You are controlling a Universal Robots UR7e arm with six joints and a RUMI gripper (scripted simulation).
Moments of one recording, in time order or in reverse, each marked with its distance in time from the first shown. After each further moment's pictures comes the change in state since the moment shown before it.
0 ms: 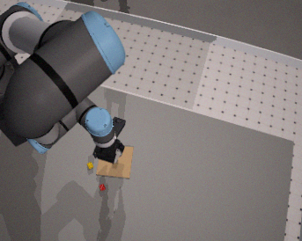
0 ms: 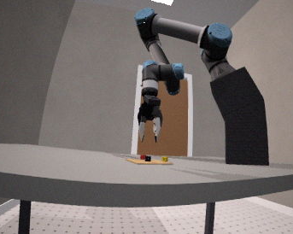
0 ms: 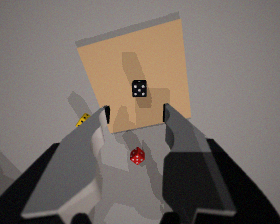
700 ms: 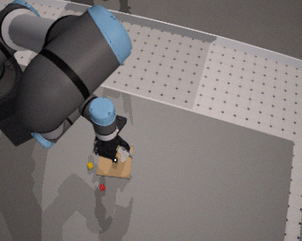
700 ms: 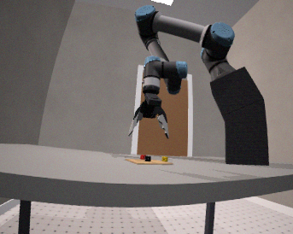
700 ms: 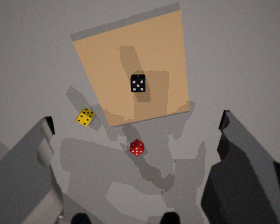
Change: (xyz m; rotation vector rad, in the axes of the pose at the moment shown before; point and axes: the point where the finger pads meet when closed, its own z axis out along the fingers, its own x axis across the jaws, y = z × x) arm 0.001 -0.001 -0.002 -0.097 0.008 0.005
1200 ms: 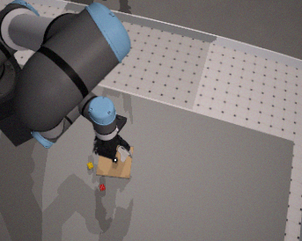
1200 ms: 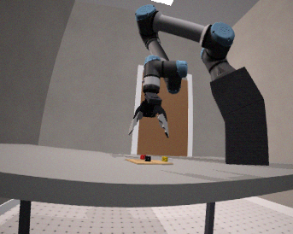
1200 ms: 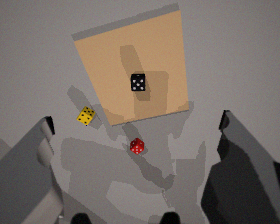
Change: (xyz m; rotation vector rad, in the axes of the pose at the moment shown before) arm 0.000 0.000 -0.004 0.000 0.000 0.000
